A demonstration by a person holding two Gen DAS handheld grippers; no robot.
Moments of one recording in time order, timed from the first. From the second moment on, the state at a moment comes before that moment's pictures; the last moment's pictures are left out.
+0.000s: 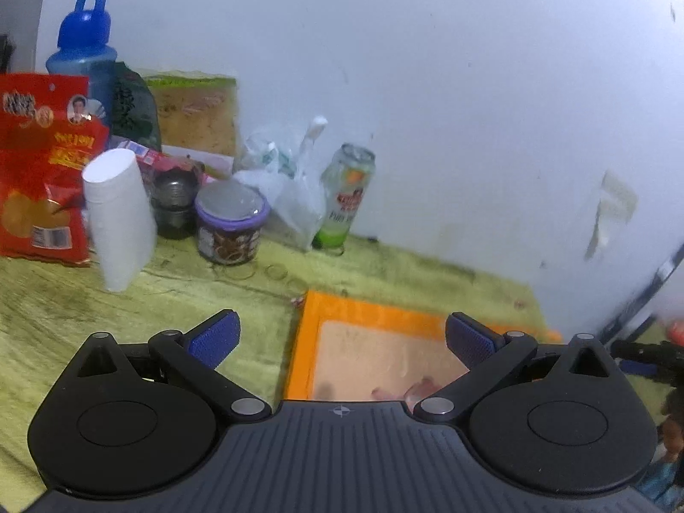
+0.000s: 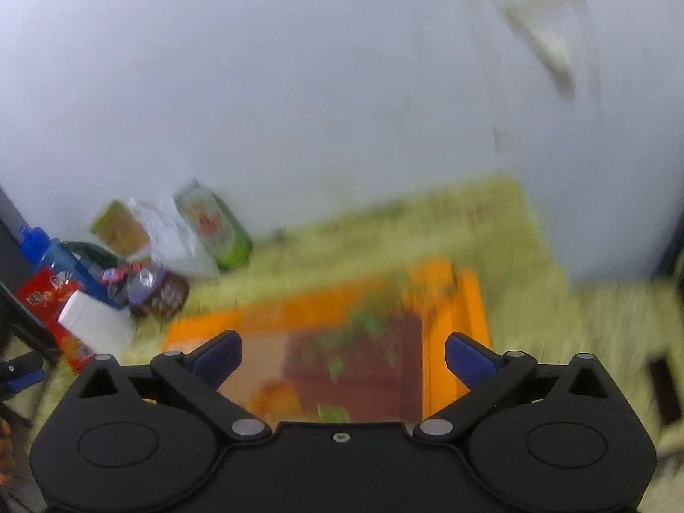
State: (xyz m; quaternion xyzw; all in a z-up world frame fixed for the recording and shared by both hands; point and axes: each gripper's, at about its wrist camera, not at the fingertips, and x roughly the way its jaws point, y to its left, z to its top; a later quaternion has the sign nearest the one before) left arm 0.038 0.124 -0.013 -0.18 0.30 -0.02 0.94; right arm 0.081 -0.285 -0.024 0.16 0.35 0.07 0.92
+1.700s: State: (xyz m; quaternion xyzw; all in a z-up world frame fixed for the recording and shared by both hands) left arm 0.114 0.121 -0.152 -0.26 0.50 -0.09 0.82; right arm 0.096 -0.289 -0.130 0.24 0.50 0.01 0.83
